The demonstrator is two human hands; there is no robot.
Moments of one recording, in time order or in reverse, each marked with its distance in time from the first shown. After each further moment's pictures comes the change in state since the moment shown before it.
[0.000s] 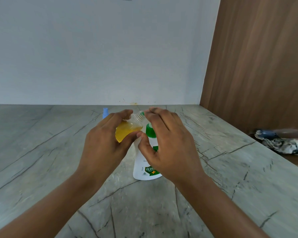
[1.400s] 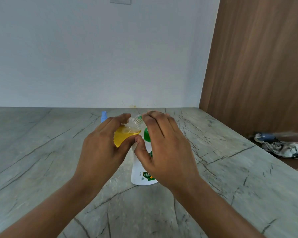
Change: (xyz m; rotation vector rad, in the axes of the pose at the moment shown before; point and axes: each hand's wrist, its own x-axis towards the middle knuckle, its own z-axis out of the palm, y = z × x) left_hand 0.001 0.001 0.001 0.034 -0.004 0.004; right_hand 0.000 -0.002 0.000 -0.029 -0.023 -0.027
